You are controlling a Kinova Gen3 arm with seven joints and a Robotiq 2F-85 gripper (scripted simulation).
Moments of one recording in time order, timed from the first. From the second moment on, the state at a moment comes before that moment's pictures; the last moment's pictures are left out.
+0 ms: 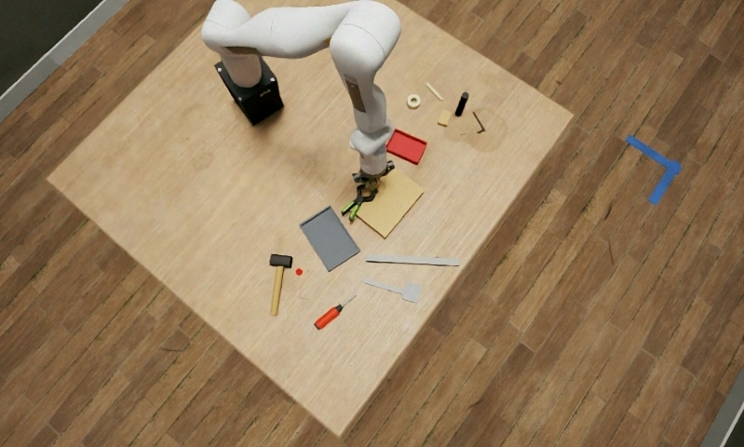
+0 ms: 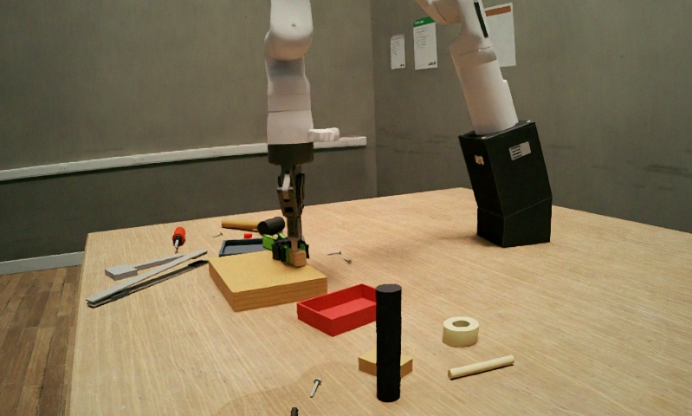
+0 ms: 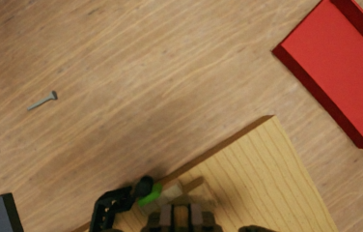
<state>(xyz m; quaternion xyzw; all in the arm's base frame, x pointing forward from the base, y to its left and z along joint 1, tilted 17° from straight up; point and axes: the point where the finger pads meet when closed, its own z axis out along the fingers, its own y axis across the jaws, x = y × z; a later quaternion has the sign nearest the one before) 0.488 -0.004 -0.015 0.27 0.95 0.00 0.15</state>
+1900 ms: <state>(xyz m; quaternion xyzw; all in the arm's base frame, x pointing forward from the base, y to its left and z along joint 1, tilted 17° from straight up) 0.487 -0.005 -0.014 0.14 0.98 -0.02 0.15</state>
